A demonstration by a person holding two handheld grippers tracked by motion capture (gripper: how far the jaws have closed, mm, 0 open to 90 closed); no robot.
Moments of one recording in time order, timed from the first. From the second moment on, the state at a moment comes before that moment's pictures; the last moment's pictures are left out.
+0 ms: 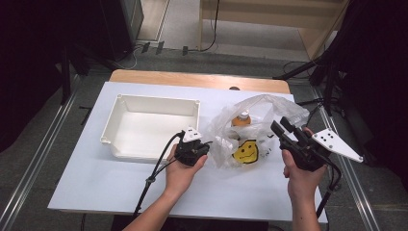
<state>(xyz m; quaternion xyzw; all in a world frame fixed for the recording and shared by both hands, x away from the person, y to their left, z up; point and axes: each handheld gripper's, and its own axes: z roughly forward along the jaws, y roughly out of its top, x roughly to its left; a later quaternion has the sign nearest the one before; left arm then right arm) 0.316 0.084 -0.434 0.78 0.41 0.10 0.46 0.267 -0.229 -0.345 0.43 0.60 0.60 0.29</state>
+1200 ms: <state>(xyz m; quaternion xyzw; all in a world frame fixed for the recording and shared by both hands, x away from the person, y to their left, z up) 0.282 0.106 -0.390 0.74 0.36 0.14 0.55 0.320 -0.200 -0.452 0.51 0.67 0.49 0.22</state>
